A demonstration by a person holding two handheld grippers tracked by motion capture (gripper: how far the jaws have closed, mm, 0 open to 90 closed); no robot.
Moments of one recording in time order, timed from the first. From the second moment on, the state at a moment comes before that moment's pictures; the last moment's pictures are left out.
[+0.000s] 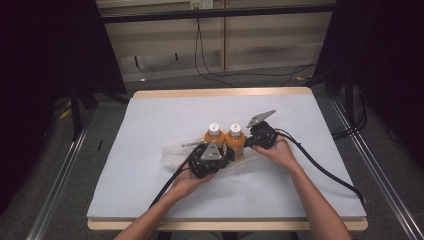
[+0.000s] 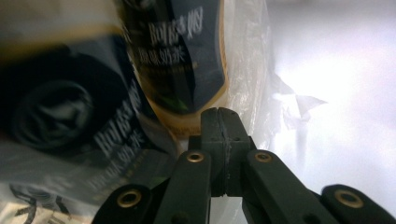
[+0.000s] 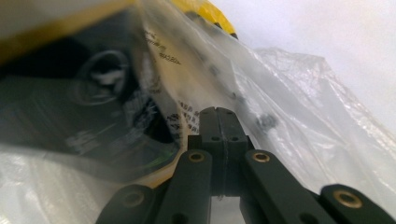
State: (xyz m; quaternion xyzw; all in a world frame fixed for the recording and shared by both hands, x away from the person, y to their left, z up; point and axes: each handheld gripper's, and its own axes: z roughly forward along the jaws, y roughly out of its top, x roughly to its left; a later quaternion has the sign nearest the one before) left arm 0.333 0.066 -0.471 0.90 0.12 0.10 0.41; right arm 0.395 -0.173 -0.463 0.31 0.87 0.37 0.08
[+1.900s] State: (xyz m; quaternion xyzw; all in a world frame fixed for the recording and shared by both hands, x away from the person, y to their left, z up) left arm 0.304 0.063 -0.481 0.92 0.05 0.02 0.39; right arm 0.473 -0.144 -0.477 0.38 0.86 0.31 0.12
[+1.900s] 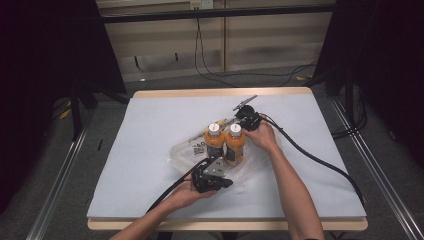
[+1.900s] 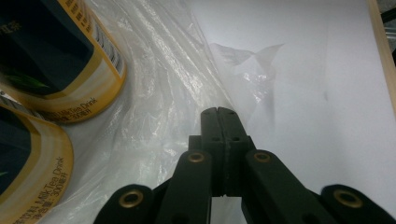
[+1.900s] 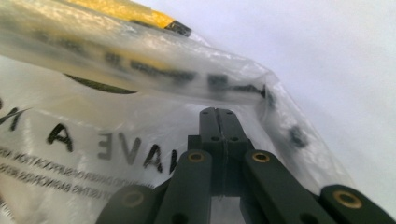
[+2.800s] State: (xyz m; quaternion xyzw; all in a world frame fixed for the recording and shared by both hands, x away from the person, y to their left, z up) left arm 0.295 0.062 -0.478 0.92 0.04 0.01 0.39; right arm 0.490 -0.141 -0.476 0.41 0.85 0.29 0.13
